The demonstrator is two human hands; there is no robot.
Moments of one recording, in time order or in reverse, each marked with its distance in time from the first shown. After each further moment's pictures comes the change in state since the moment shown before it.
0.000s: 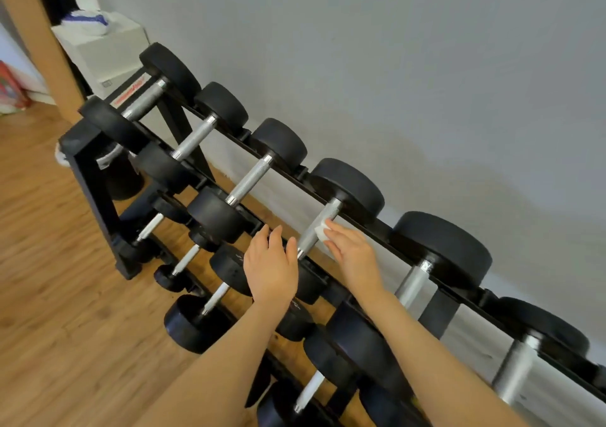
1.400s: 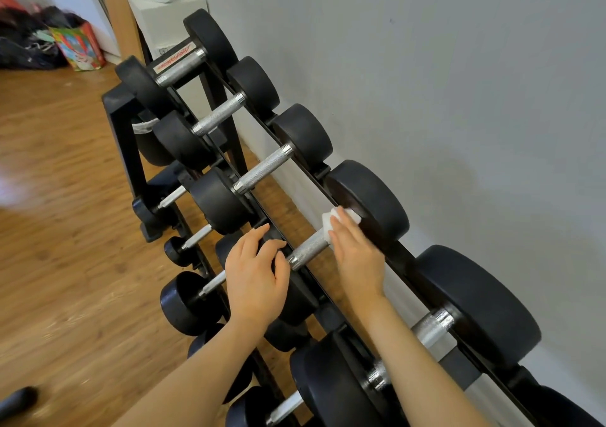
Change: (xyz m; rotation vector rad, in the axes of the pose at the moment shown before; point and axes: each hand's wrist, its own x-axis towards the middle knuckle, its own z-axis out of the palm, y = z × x) left_hand -0.002 -0.014 0.033 -0.058 0.349 0.082; right_hand 0.036 0.059 0.027 -0.329 -0.076 -0.235
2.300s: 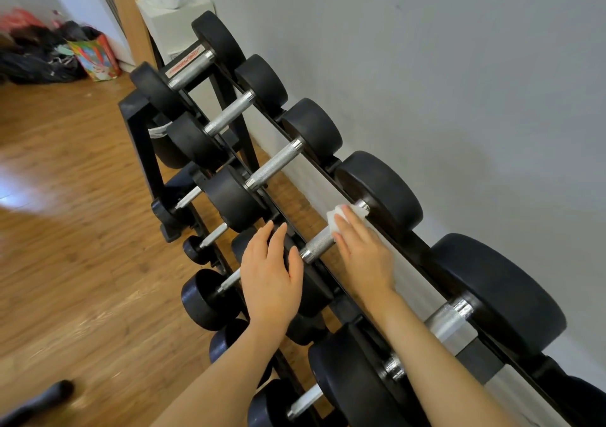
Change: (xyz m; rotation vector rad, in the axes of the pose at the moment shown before) left_hand -0.012 0.010 -0.002 0.024 0.014 -0.099; right_hand -0.008 -0.009 0.003 0.071 0.036 -0.024
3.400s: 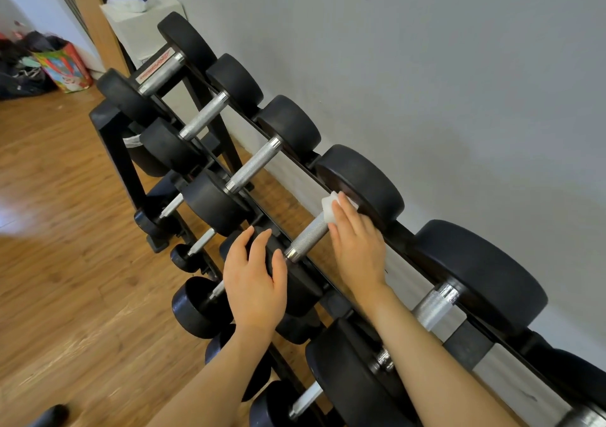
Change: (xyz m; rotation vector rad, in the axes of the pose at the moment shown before) left_hand -0.003 -0.004 0.002 -0.054 0.024 -0.006; right_hand 0.003 0.004 0.000 -0.086 0.080 0.128
